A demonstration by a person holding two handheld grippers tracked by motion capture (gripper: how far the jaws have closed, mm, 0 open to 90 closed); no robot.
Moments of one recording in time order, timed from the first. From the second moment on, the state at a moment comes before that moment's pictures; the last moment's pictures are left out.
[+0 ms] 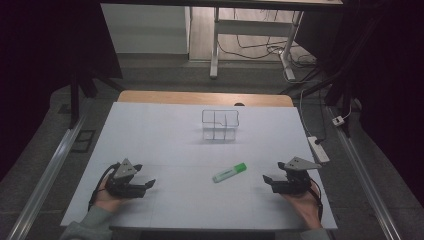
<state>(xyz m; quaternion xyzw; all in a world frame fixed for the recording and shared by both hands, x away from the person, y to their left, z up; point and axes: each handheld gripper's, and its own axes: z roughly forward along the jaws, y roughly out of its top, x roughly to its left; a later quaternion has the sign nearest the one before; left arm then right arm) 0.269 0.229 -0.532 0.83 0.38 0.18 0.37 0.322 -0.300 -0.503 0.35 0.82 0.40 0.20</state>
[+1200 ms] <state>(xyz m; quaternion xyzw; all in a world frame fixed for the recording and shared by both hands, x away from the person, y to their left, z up) 0.269 0.227 -0.533 0.83 0.37 0.18 0.36 0.342 -0.270 -0.478 0.30 0.85 0.40 0.16</state>
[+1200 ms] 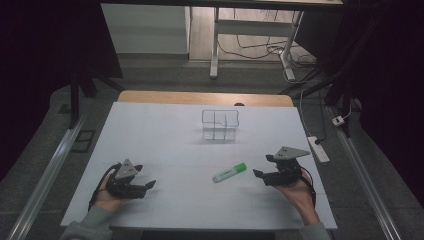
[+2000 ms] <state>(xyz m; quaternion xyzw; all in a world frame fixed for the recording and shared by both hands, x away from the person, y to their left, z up) 0.268 0.228 -0.533 0.83 0.37 0.18 0.37 0.372 -0.233 -0.460 0.18 0.93 0.30 0.11</state>
